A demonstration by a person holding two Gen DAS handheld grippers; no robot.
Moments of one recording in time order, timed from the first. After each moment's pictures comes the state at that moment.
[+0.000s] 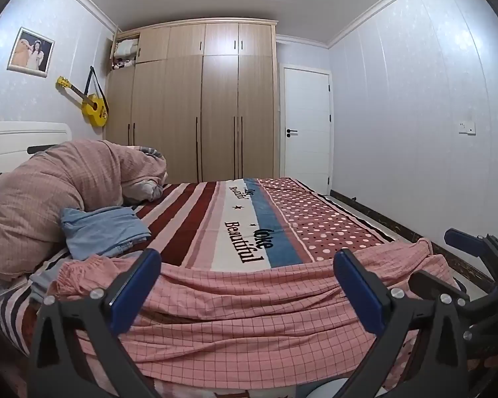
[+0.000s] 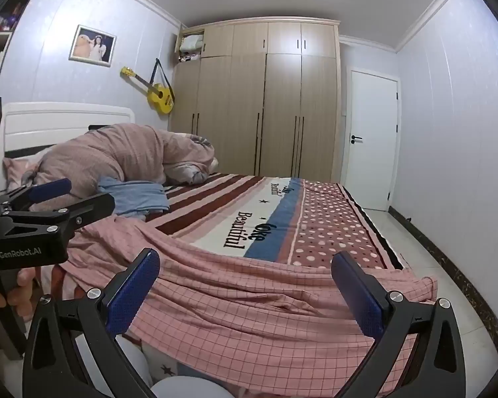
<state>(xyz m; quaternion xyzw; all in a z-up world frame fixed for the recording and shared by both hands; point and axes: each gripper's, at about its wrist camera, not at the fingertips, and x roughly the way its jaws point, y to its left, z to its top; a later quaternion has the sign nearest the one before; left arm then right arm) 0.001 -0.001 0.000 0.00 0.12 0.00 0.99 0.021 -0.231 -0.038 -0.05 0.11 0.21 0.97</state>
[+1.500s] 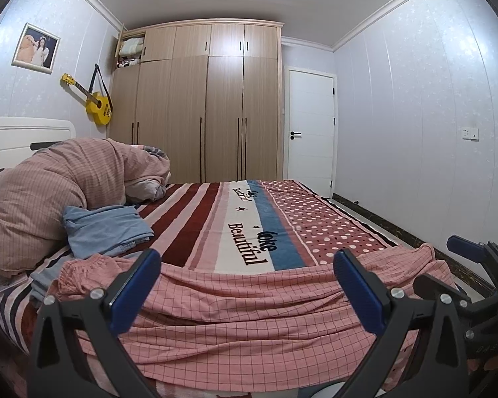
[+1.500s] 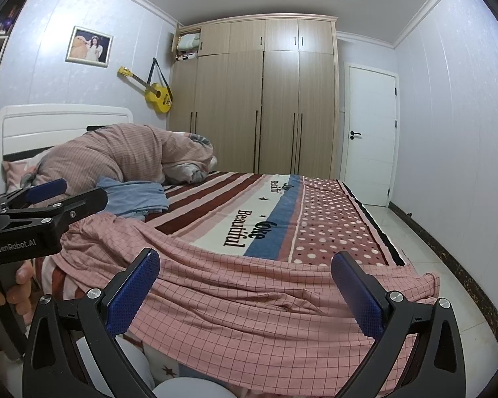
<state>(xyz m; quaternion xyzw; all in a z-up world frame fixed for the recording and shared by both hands) 0.002 0.005 0.001 -0.01 0.11 0.01 0.99 0.027 -0.227 -0.043 -0.05 0.11 0.20 0.97</state>
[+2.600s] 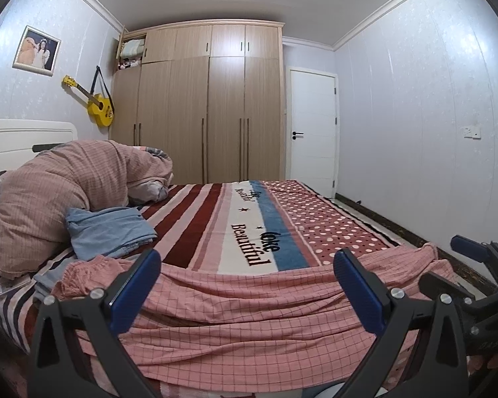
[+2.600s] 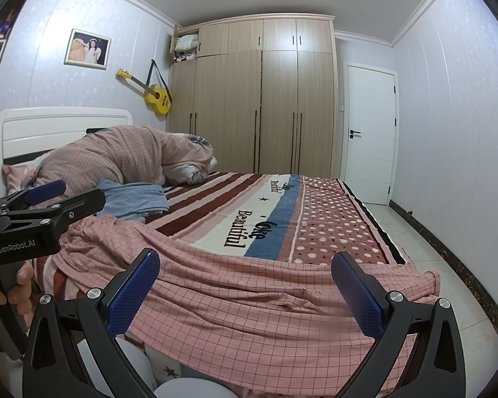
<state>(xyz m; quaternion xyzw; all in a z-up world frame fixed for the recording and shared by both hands) 0.004 0.008 0.000 -0.01 0.11 0.02 0.99 0.026 -0.230 -0.042 -0.04 0.12 0.20 0.97</state>
